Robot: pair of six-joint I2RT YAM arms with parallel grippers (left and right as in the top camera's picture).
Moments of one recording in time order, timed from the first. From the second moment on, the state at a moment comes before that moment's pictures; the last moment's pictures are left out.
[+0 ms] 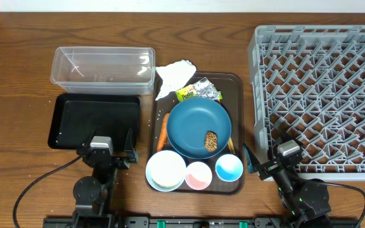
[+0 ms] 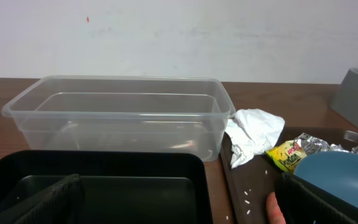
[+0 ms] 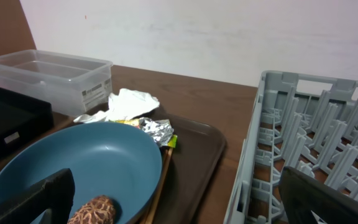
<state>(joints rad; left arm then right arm) -0.06 0.01 0.01 -0.10 0.03 -0.07 0.35 0.02 0.01 -0.06 -0.07 0.03</state>
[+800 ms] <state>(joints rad) -0.06 0.01 0.02 -0.11 0.00 -0.06 0.35 0.02 0.01 -0.07 -0.05 -0.04</state>
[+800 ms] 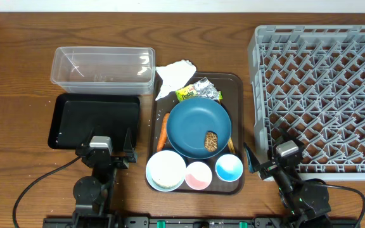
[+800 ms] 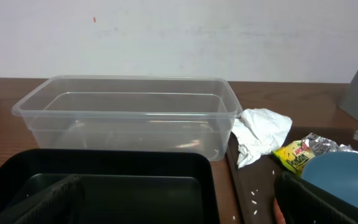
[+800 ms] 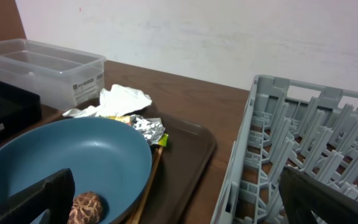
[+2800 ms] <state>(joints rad) -0.31 1.29 1.11 -1.02 0.26 -0.13 0.32 1.39 1.35 -0.76 -0.22 0.10</state>
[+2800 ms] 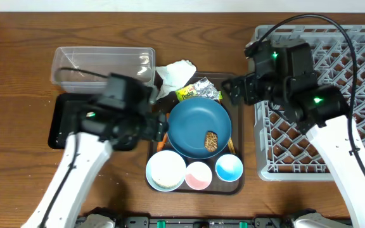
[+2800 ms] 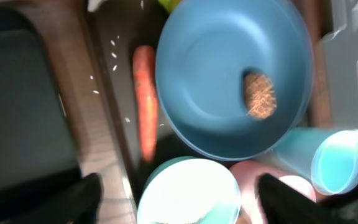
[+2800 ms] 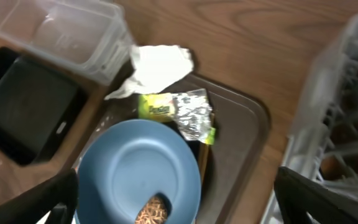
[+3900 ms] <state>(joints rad) -0.48 1.78 1.11 -0.71 0.12 0.12 0.24 1.39 1.35 -0.83 -0.16 0.22</state>
